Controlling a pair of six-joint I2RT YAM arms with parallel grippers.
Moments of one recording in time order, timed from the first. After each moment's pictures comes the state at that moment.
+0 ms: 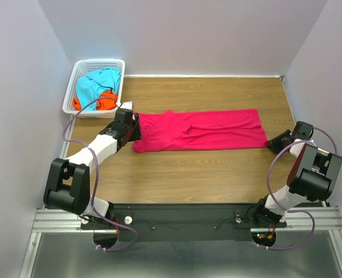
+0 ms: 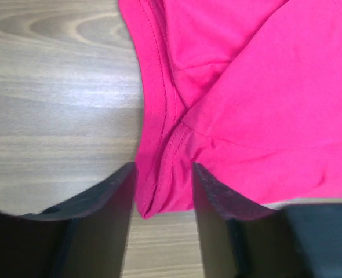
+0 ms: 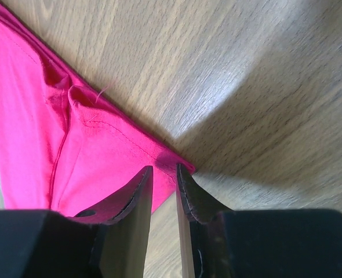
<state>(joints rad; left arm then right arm) -0.31 1.43 0.85 -0.20 -0.12 -0.35 -0.50 1.56 0.74 -0.10 -0.25 0.69</state>
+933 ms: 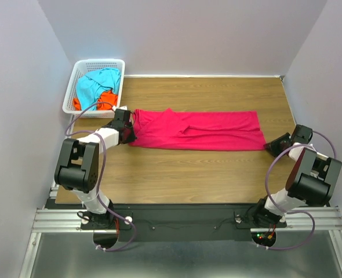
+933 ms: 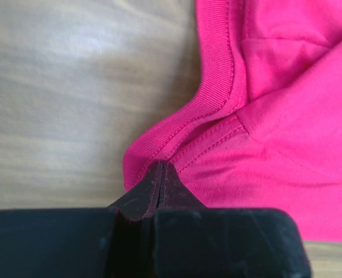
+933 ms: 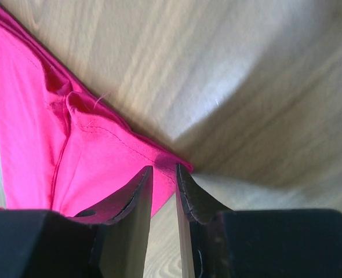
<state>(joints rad) -0.22 1.62 0.85 -0.16 -0.10 -0.42 -0.50 1.53 0.69 -0.10 -0.24 0.69</state>
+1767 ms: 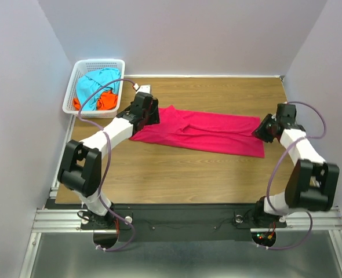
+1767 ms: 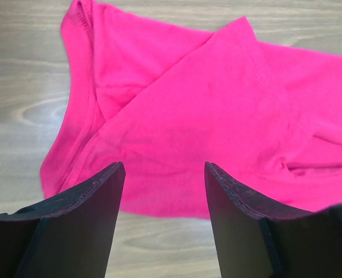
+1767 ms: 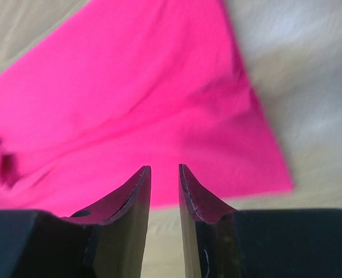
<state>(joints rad) -0.45 1.62 1.15 -0.24 -0.23 -0.40 -0.20 1.38 0.91 -0.42 -0.18 0.50</state>
